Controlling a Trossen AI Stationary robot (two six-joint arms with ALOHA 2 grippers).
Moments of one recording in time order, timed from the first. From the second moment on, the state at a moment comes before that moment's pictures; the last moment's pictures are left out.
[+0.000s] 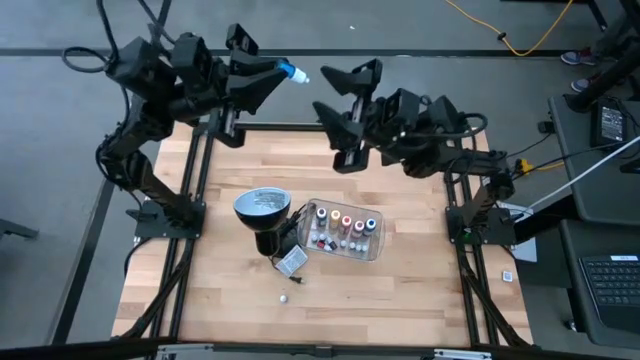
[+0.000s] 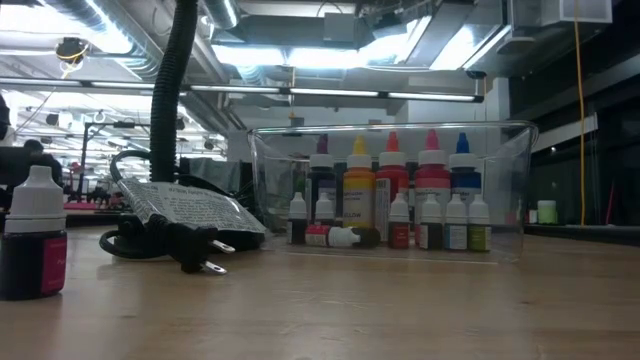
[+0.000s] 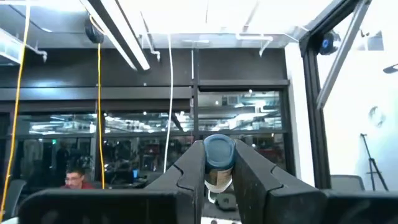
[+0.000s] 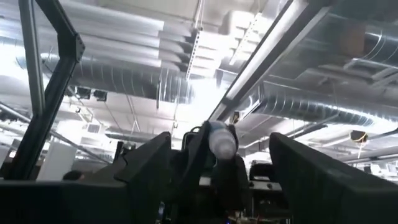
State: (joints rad) left arm 0.06 1.53 2.27 -0.19 0.06 -0.02; right arm 0.07 1.81 2.14 0.49 0.10 -0.22
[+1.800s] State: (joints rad) left arm 0.06 1.54 2.26 -0.26 0.04 0.00; right arm 0.08 1.83 2.21 0.35 0.14 -0.25
